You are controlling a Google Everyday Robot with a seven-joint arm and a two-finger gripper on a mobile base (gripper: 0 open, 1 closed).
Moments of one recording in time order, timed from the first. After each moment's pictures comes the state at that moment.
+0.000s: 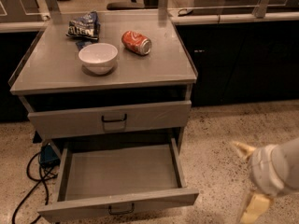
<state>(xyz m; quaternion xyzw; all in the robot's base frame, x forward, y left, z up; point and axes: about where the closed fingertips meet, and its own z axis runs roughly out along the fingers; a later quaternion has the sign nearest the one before) 0.362 -0.225 0.736 -0.66 0.73 0.03 0.19</state>
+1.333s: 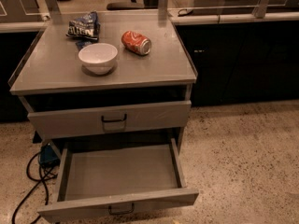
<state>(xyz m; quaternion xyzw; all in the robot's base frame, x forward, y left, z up) 0.230 -0.068 0.521 -0.65 0.73 0.14 0.17</state>
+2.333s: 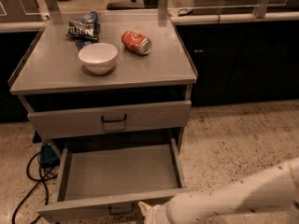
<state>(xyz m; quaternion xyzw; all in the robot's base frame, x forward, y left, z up) 0.315 0.033 0.426 -0.64 0.70 0.24 0.20</state>
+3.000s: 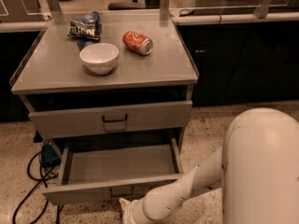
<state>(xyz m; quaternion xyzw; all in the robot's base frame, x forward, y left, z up) 0.341 0.119 0.390 -0.64 0.69 0.27 0.21</state>
